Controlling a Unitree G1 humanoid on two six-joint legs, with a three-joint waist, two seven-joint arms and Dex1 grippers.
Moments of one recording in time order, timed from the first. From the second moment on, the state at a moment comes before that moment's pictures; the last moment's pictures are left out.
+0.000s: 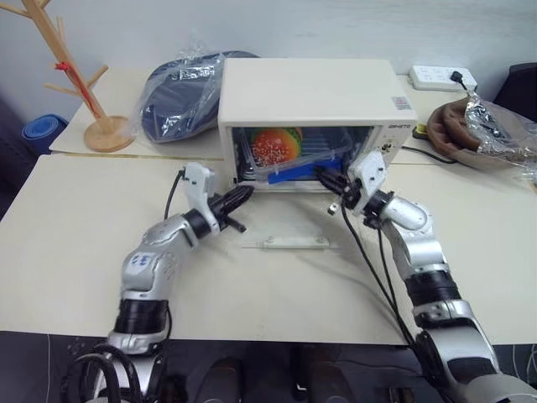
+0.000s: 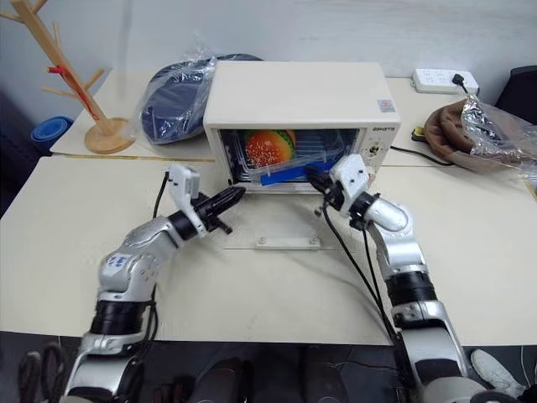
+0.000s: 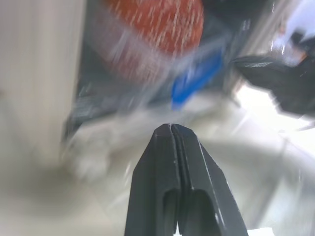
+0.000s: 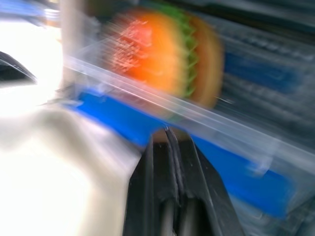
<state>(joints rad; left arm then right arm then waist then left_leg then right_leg) -0.41 0.39 0.08 -0.09 -0.49 0.59 -0.55 -0.56 -0.46 0.03 0.29 0.31 -0.07 0.87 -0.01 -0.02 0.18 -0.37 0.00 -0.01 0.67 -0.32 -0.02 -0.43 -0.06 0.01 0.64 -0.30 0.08</state>
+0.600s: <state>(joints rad) -0.15 0.77 0.28 -0.16 -0.59 0.31 -1.18 -0.43 -0.72 -0.14 0.64 0.31 -0.25 1.18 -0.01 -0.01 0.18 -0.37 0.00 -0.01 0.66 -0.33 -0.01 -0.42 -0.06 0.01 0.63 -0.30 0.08</state>
